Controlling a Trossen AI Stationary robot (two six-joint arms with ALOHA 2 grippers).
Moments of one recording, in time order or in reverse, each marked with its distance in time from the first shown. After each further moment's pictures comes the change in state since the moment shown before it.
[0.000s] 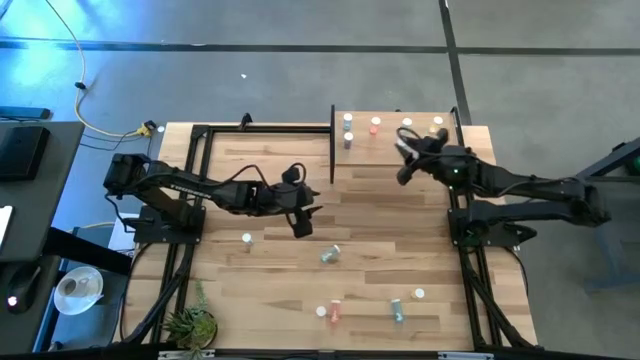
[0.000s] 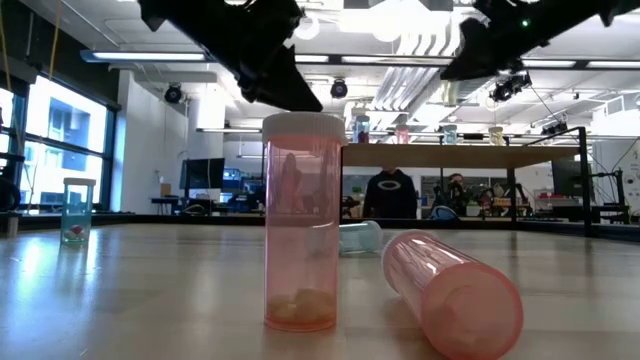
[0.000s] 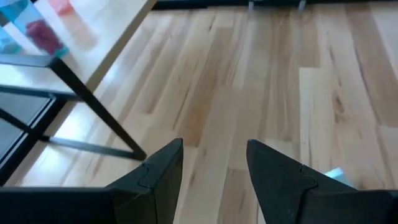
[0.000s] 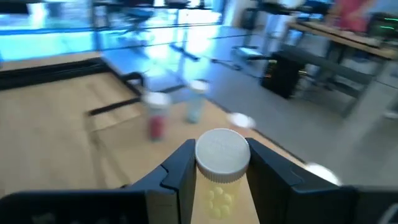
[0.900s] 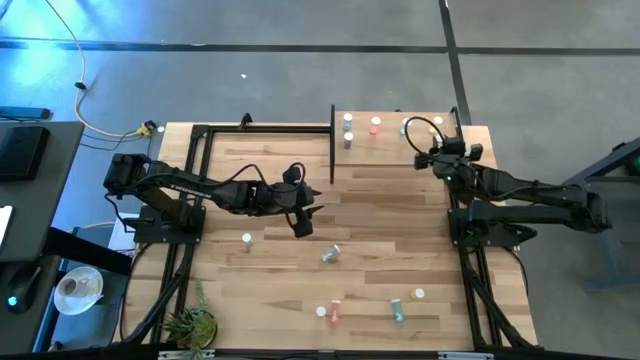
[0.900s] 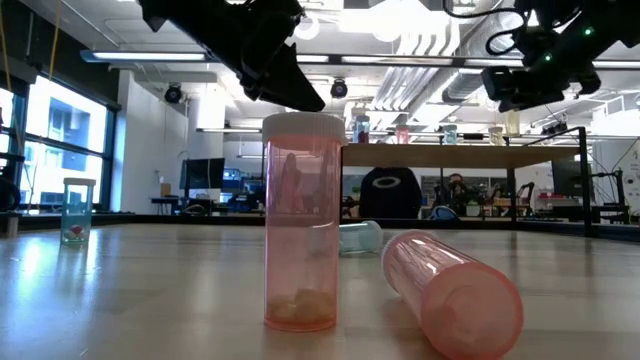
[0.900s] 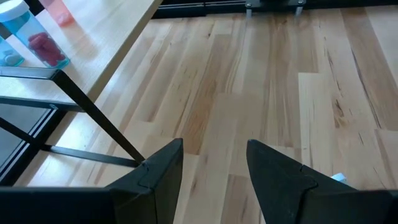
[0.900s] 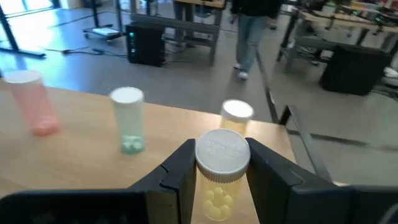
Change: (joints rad) left arm 0.000 0.001 -0.001 0.022 0.003 0.029; right arm -0.033 -0.088 -0.089 -0.326 0.546 0.472
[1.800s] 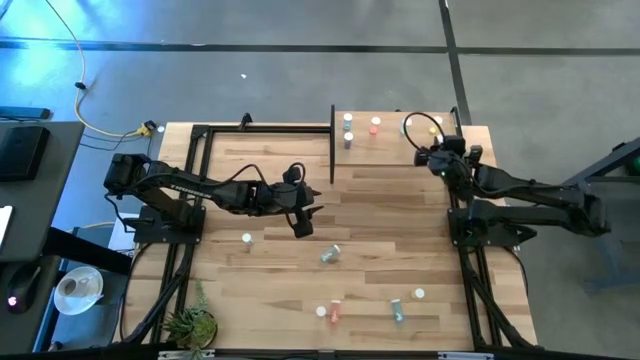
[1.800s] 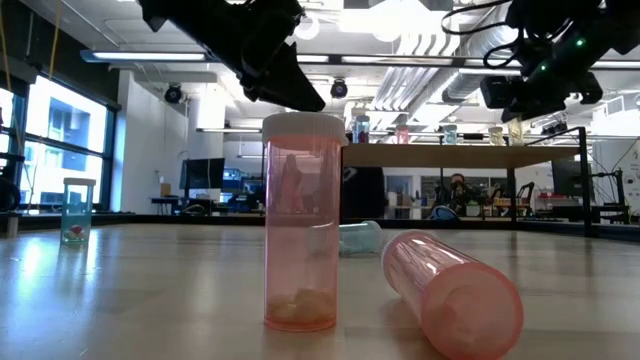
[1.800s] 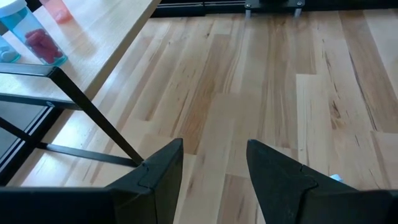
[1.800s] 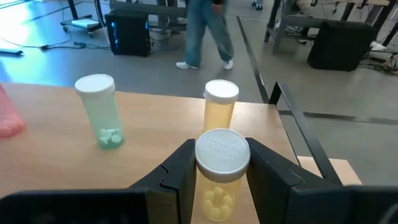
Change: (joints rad) left arm 0.000 0.000 0.000 0.000 0.006 -0.019; right arm -0.082 0.046 0.000 -0.037 -0.044 0.108
